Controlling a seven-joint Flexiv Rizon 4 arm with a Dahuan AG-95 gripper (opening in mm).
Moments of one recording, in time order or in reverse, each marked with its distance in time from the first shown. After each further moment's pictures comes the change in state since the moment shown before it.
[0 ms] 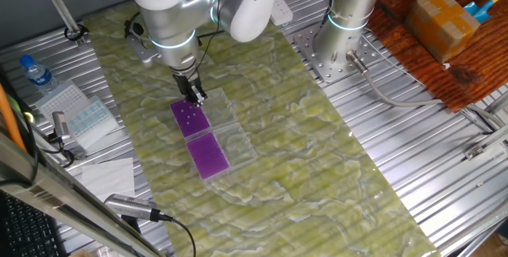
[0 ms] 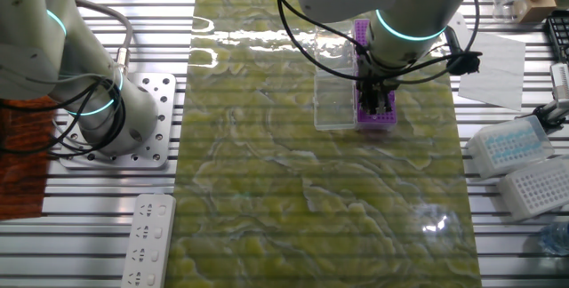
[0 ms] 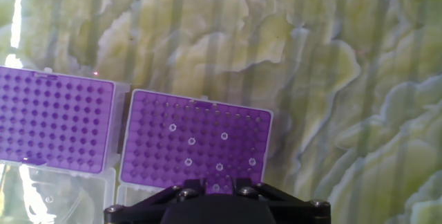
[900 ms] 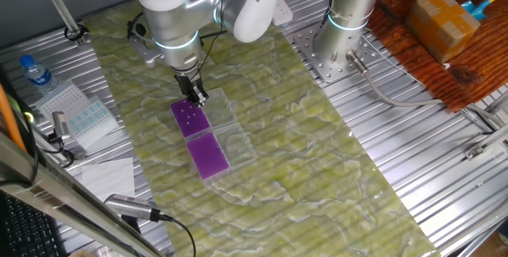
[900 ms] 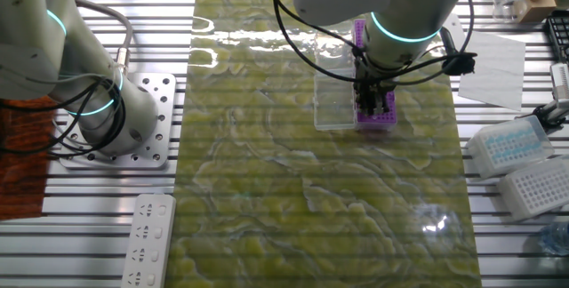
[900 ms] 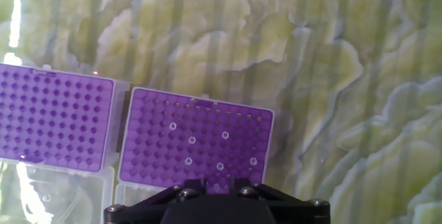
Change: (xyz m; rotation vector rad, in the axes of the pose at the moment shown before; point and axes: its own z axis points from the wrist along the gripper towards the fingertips) arm 0.001 0.000 0.004 0.005 -0.009 -0.008
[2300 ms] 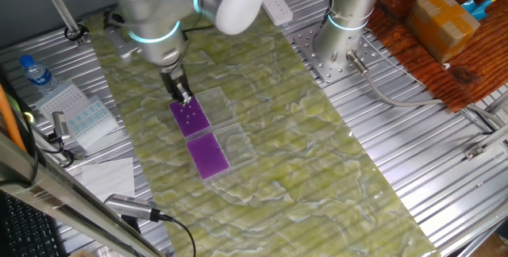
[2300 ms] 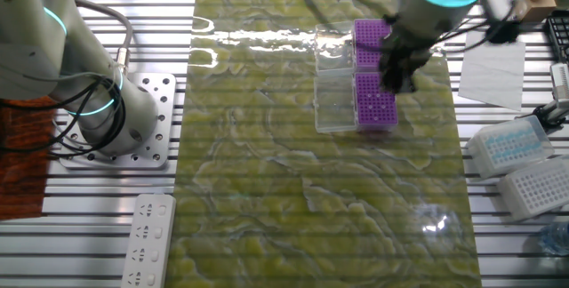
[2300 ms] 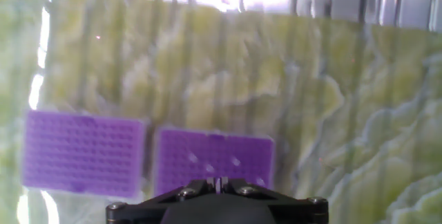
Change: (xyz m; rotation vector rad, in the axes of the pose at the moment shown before) arm -0.057 0.026 -0.071 0.000 0.029 0.067
